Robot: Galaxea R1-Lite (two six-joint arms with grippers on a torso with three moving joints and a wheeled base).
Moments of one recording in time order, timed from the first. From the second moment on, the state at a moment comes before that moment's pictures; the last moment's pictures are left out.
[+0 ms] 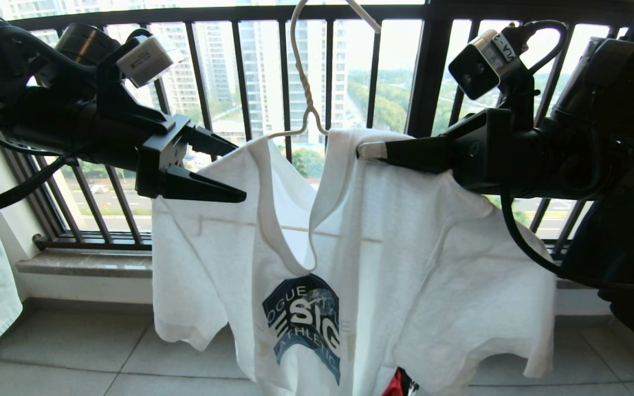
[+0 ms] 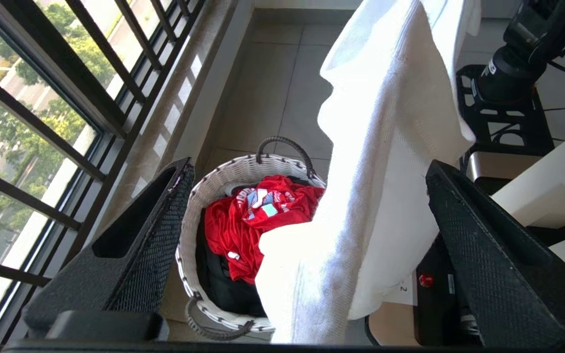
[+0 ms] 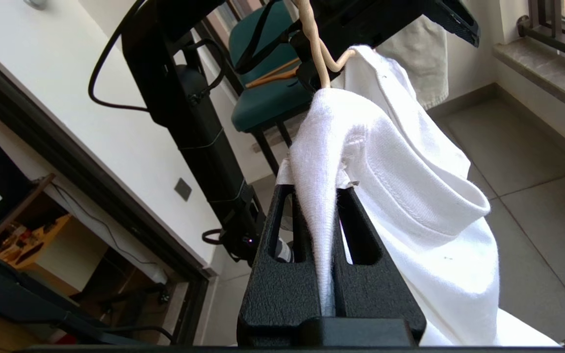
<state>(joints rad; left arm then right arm) -0.18 1.83 -1.96 0.93 -1.11 0.88 0.46 1.67 -1.17 -0.68 1.05 0.65</state>
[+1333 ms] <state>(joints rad) -0.30 1.85 -1.96 0.92 -1.06 0.82 0.46 1.68 -1.17 -0.68 1.05 0.64</state>
